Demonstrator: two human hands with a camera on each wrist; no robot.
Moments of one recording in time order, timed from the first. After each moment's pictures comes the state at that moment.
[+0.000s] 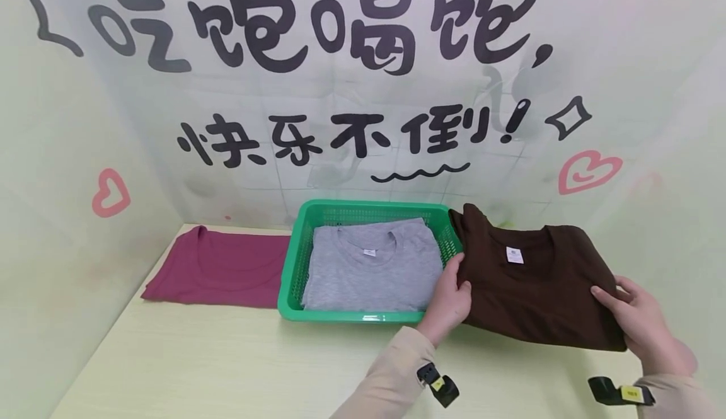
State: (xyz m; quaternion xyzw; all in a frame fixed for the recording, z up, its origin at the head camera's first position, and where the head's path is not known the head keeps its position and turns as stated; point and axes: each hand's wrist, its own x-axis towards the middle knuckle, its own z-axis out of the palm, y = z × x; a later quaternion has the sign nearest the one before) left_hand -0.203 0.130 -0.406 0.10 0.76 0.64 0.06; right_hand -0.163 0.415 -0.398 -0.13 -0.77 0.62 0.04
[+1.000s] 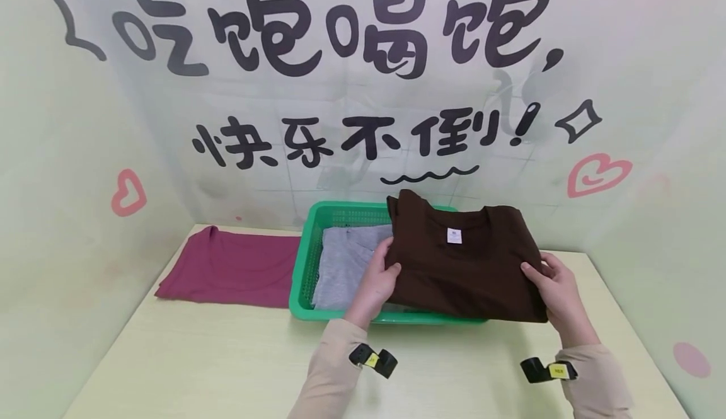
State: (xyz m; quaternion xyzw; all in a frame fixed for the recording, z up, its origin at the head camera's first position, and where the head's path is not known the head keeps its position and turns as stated) left_hand -0.231 0.016 -0.407 0.05 0.71 0.70 0.07; right_hand -0.203 0.300 -0.391 -0.11 -0.77 0.63 0.05
